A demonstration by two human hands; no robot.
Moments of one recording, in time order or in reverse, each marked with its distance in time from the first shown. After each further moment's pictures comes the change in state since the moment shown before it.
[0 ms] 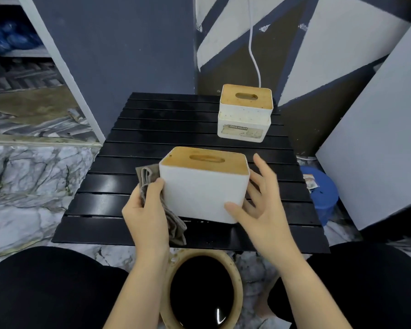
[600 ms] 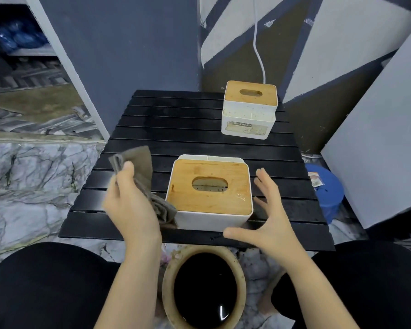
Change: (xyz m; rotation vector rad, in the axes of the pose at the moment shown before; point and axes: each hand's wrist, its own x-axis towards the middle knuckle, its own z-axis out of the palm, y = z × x) left_hand 0.001 0.033 -0.001 -0.070 0.172 0.078; right_hand -0.010 0.025 -0.021 -0.280 -0.072 0.113
